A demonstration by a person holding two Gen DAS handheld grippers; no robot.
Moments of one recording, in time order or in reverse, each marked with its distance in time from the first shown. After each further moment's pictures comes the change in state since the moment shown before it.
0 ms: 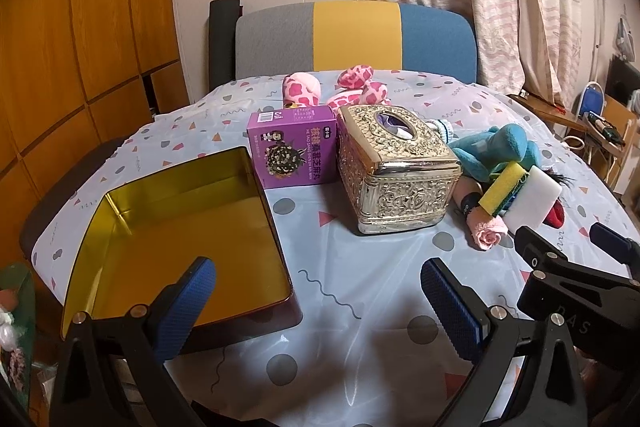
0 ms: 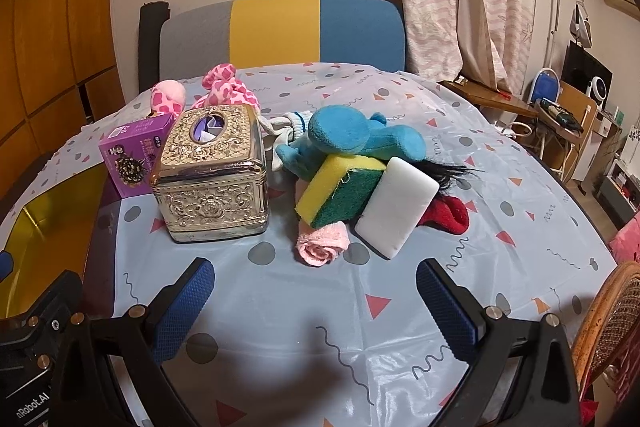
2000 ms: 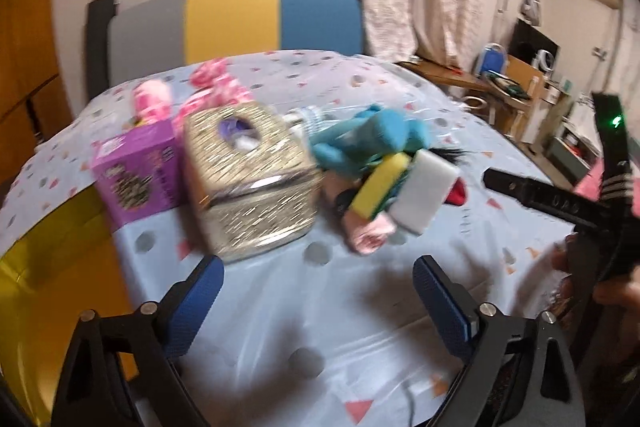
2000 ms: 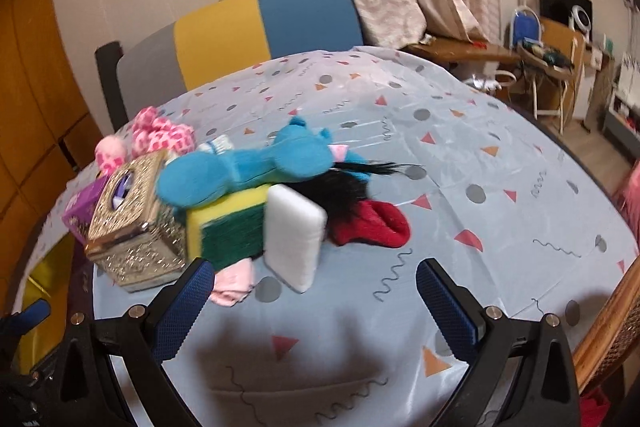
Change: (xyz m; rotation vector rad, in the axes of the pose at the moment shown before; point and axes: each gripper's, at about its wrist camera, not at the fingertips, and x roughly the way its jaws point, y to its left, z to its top) left arm 0.028 -0.077 0.046 0.190 0.101 -0.414; right arm 0.033 -0.138 0.035 0.234 0.064 0.060
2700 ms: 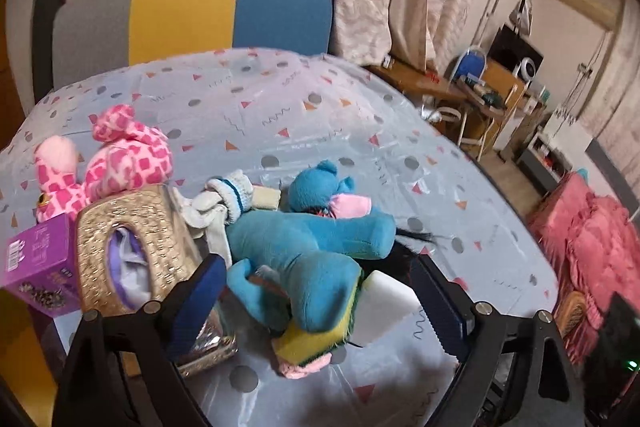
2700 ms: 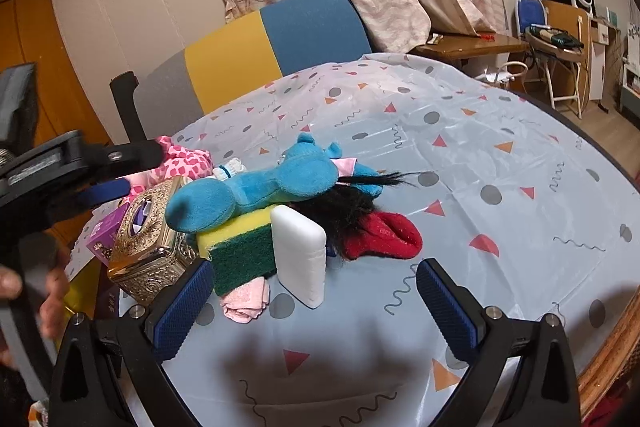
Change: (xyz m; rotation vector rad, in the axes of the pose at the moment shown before) left arm 0.093 -0.036 0.134 -0.041 0.099 -0.132; right arm -0.004 -0.019 0.003 0.064 -0.047 0.120
